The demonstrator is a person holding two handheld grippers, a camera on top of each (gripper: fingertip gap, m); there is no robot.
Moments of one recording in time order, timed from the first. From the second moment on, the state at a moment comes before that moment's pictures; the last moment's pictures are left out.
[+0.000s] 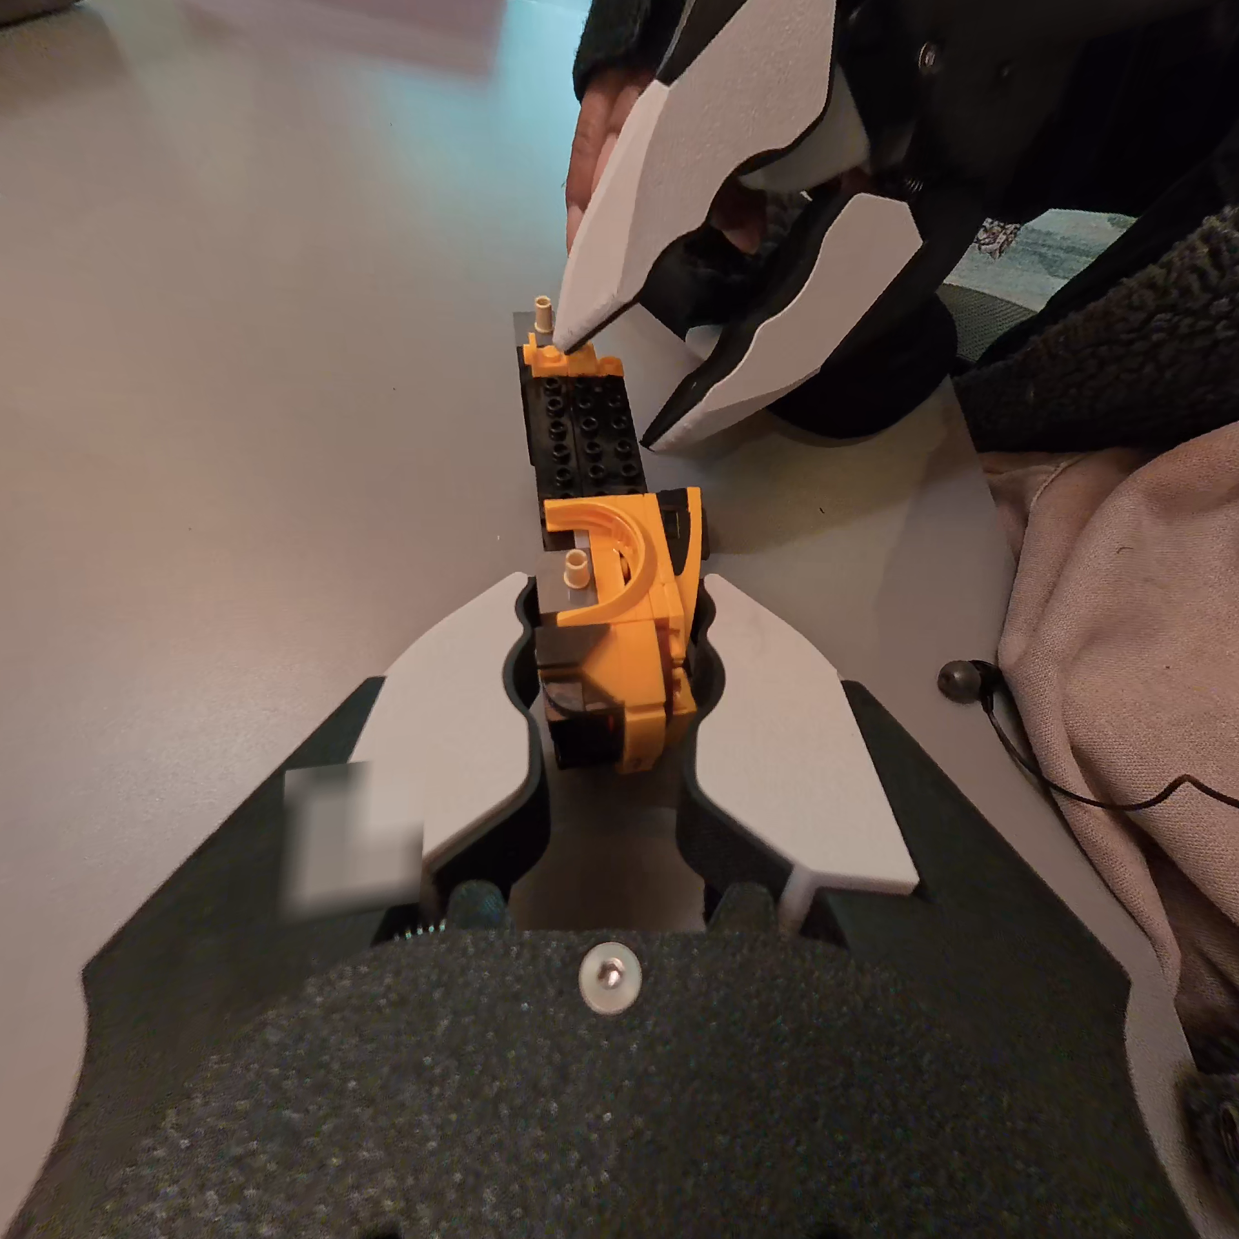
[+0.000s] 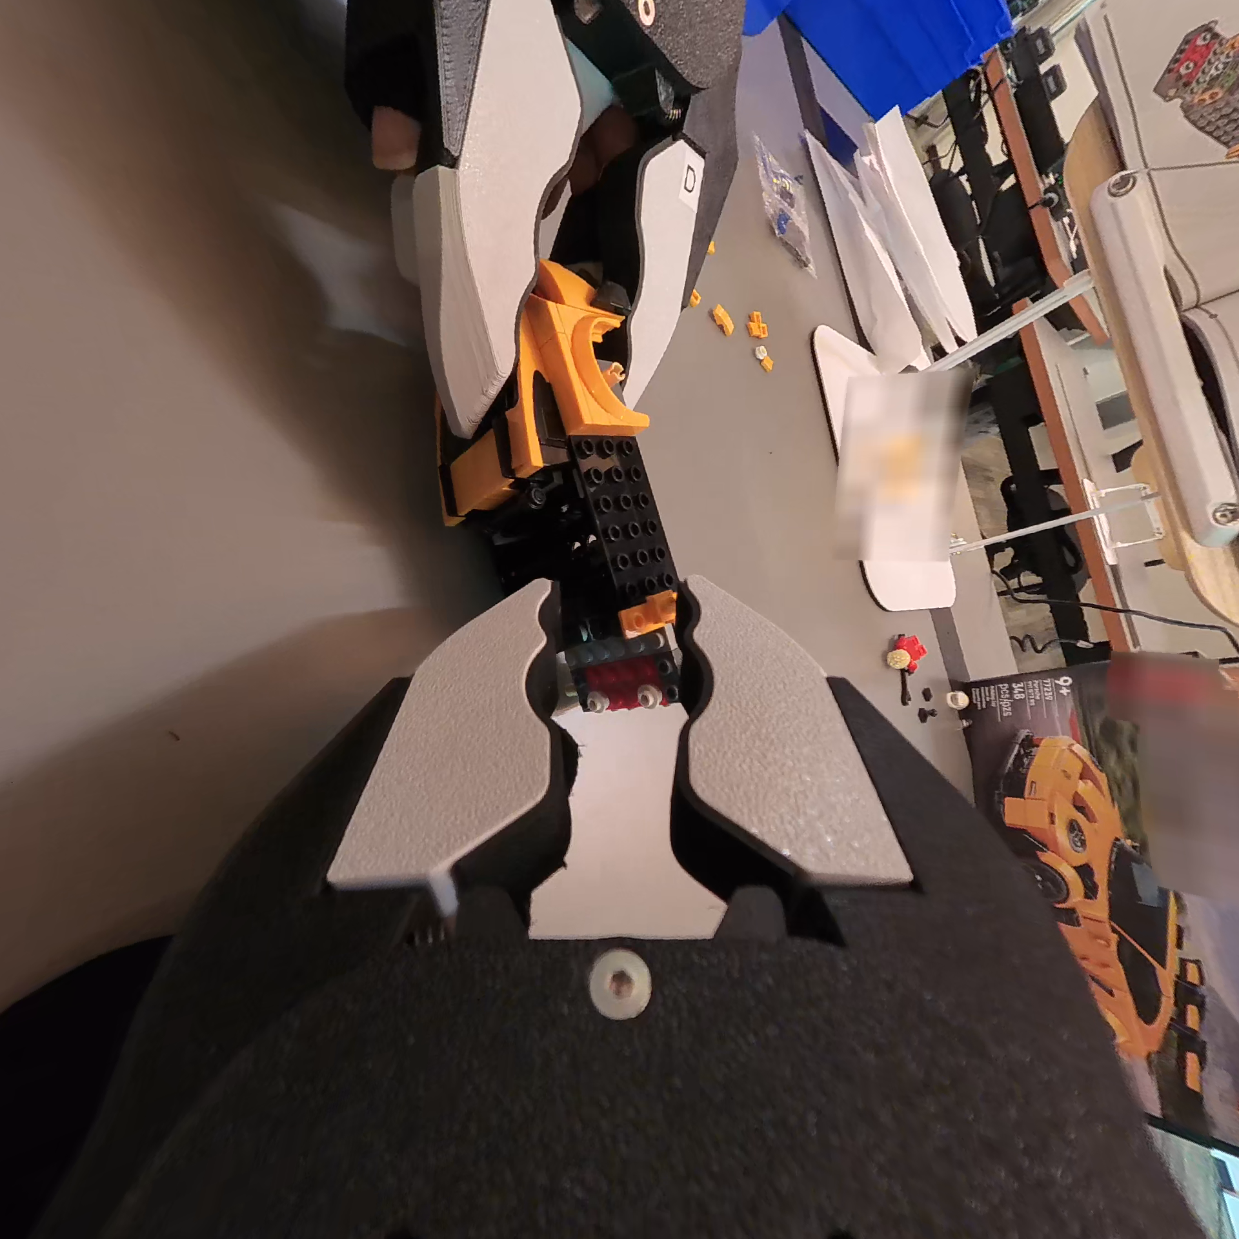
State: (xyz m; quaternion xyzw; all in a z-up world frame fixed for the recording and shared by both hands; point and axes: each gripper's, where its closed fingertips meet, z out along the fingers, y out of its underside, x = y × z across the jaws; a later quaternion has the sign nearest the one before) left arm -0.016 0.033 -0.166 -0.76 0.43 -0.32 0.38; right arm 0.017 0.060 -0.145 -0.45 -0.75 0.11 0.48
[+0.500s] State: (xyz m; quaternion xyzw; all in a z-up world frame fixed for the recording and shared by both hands) left arm -0.016 0.033 -0.166 -0.76 0.43 -0.32 0.38; right arm 0.017 0.059 -0.147 -0.46 -0.74 0.12 0.47
